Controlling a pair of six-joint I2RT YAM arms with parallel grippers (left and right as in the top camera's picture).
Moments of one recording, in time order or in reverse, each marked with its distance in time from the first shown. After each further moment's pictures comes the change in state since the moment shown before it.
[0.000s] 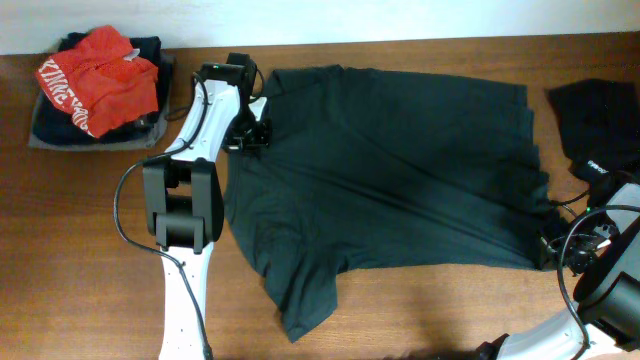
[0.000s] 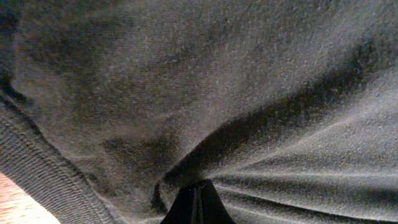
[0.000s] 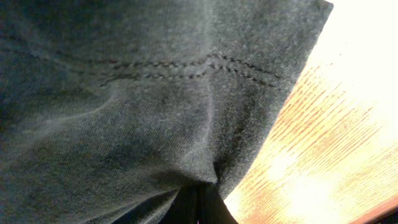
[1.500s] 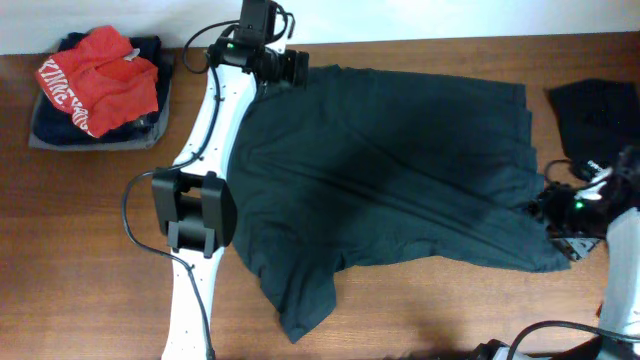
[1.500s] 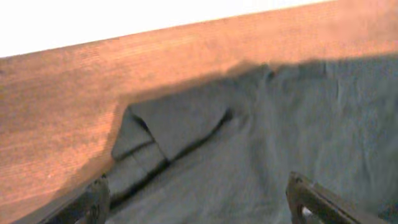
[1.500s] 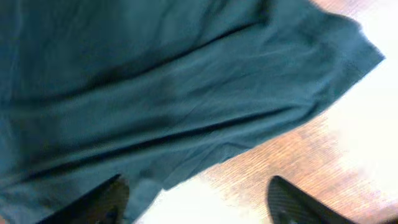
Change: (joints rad) left arm -0.081 -0.015 0.262 0.416 -0.019 -0.023; right arm 0.158 -0.507 0.028 -0.121 -0.262 -0.142
